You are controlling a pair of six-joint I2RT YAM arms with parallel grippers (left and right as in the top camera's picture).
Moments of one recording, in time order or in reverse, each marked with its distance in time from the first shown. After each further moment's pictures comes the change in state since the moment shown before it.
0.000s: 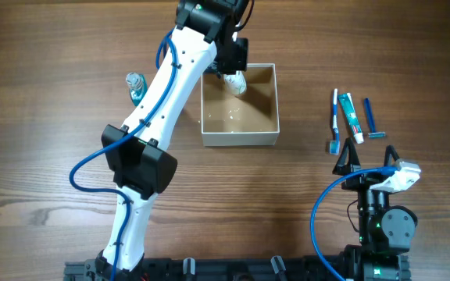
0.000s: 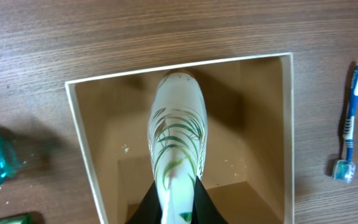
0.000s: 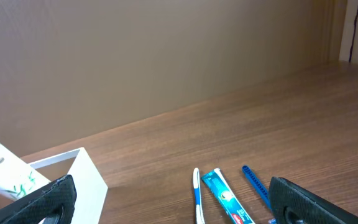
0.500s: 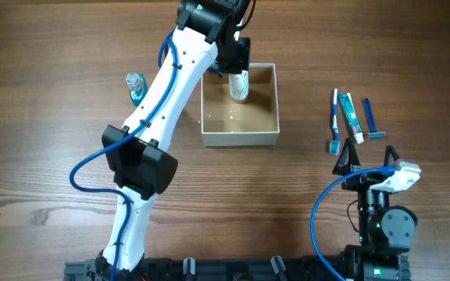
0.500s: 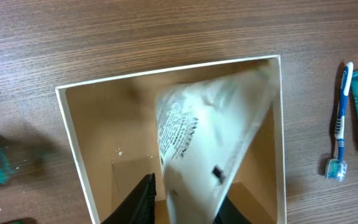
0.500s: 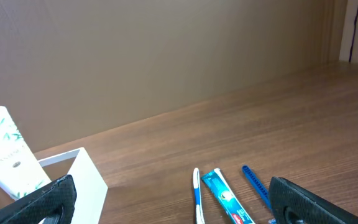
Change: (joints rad) left arm -0.004 0.000 0.000 0.017 0.014 0.004; right arm 0.000 0.000 0.000 0.000 0.000 0.000
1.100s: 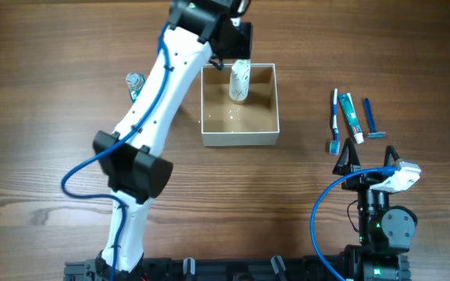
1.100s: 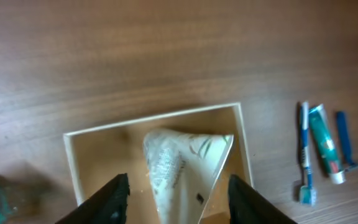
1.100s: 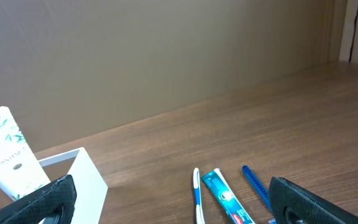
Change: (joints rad) left arm 0.016 -0.060 0.000 0.132 0.000 0.008; right arm 0.000 0.000 0.000 0.000 0.000 0.000
